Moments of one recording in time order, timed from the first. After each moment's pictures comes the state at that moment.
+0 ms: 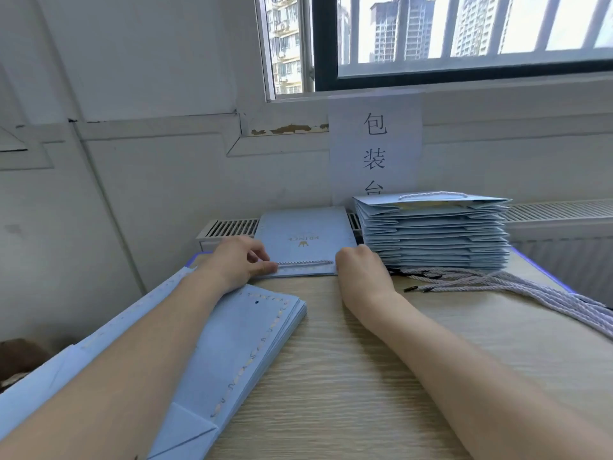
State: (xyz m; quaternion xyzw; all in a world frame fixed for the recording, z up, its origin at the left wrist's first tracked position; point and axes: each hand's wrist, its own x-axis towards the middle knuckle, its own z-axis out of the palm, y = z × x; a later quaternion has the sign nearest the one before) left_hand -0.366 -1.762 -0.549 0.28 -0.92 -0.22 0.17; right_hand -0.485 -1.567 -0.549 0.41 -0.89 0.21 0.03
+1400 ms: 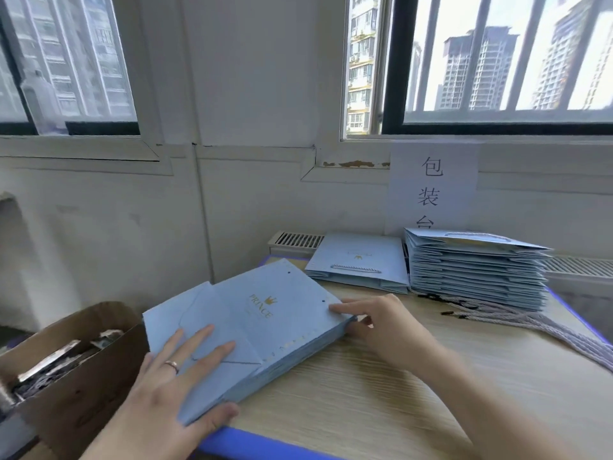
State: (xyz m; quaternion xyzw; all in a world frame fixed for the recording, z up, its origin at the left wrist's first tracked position) left_hand -0.099 -1.615 -0.595 0.34 -0.89 -0.08 0.30; right_hand -0.426 -1.519 -0.551 0.62 -0.71 0.32 -0.06
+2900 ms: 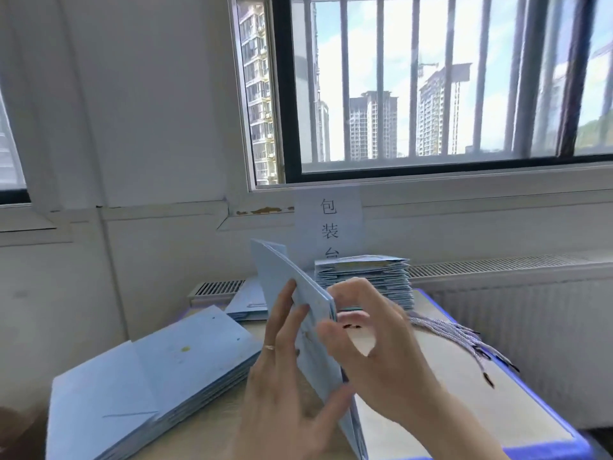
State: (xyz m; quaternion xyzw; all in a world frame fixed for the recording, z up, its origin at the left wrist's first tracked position) left_hand -0.285 -1.472 -0.538 0.01 -0.83 -0.20 0.53; right_hand -0.381 -1.367 -0.492 0.57 -0.55 0.60 0.11
